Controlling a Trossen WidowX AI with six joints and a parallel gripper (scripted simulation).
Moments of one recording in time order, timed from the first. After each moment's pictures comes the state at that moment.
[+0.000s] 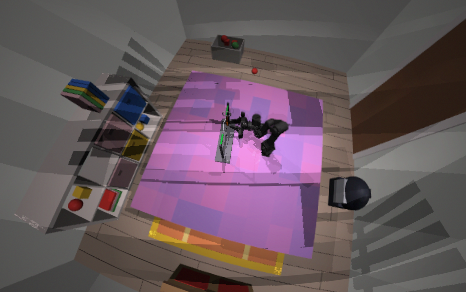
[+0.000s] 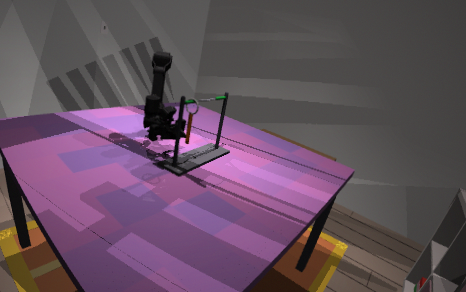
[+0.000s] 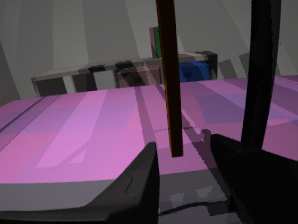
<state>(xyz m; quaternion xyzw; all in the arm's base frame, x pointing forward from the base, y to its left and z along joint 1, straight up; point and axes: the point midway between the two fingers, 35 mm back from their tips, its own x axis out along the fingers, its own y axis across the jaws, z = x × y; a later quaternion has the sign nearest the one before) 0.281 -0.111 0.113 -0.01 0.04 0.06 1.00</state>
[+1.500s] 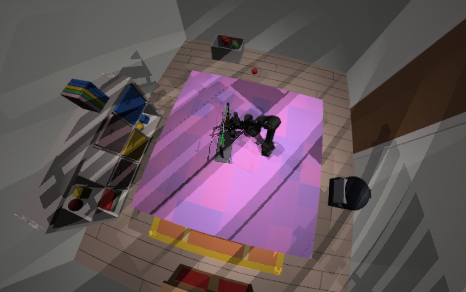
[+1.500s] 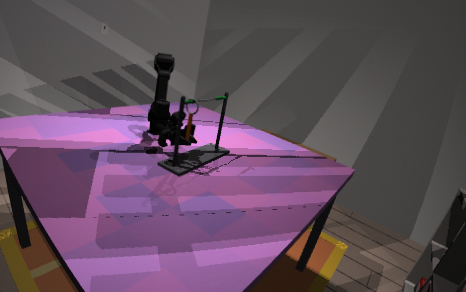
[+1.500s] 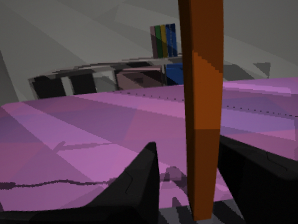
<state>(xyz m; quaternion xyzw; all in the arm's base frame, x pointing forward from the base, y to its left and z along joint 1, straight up) 0.332 -0.102 0.109 -0.01 0.04 0.06 1.00</state>
